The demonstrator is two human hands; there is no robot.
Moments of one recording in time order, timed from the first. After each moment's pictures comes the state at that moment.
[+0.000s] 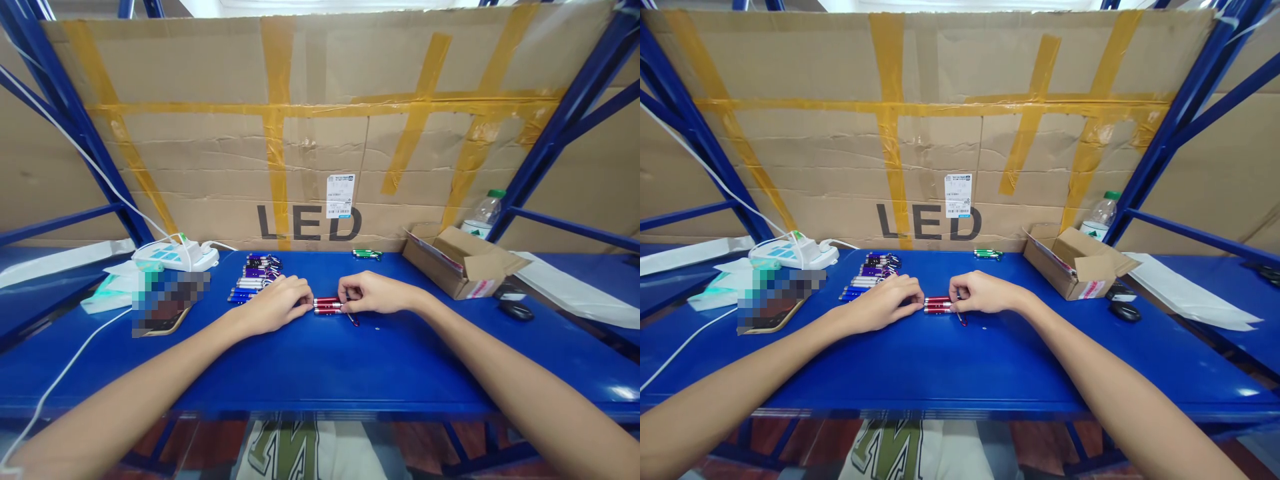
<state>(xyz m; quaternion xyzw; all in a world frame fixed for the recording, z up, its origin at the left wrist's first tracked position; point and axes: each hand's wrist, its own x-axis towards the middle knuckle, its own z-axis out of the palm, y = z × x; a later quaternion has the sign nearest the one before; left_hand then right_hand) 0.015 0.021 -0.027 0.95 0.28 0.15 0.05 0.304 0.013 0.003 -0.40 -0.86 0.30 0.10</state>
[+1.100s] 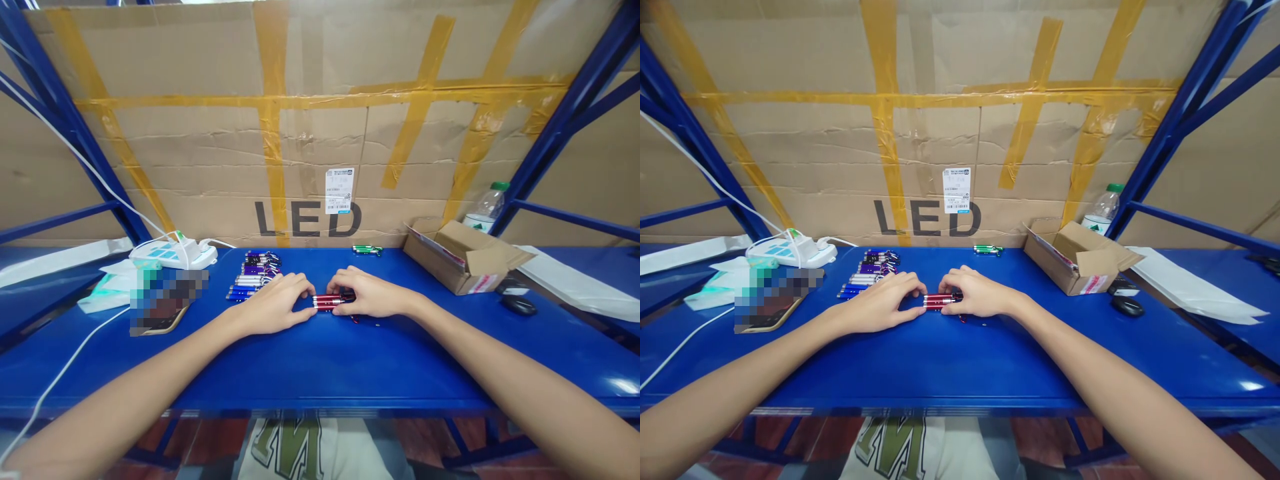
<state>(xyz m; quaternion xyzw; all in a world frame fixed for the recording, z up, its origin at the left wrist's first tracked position) 0.018 0.012 -0.022 0.94 0.32 0.13 0.07 0.296 0.015 -0.016 -0.37 -0.90 0.18 0.13</state>
